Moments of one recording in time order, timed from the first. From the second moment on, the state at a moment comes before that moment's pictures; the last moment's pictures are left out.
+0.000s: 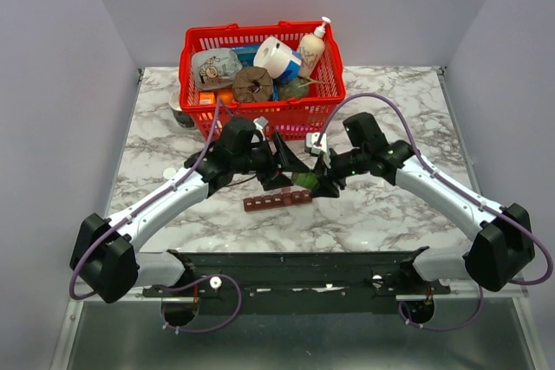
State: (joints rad) left arm -0.66 1.27 0.97 -0.30 0.48 -1.19; right arm 0.59 1.33 1.03 -0.57 -0.75 -0.59
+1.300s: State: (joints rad) left arm -0.79 0.98 0.71 -0.04 0.58 0.29; right arm 0.59 1.32 1.03 -0.64 -0.99 -0.69
